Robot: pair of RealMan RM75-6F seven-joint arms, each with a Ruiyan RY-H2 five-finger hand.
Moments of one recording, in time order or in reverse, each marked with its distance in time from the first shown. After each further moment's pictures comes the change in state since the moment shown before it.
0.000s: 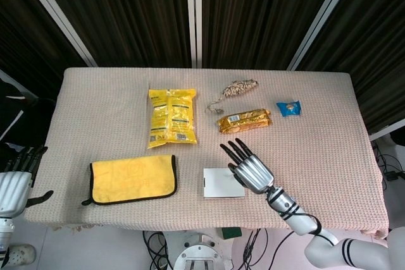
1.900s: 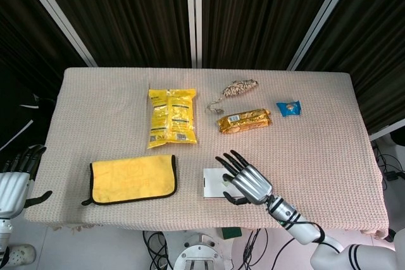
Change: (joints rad) left arm 0.006 0.001 0.000 0.012 0.006 0.010 -0.017; right arm 0.002 0.063 -0.066 -0.113 -0.025 -0.019 0.052
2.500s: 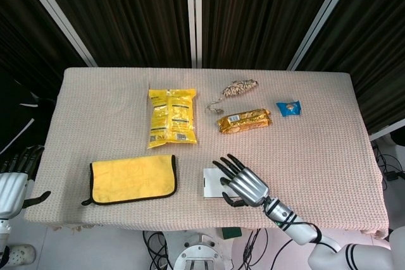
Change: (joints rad) left arm 0.004 0.000 0.000 0.009 -0.002 0.003 -0.012; right arm 0.006 -0.028 -0.008 0.025 0.009 -0.039 0.002
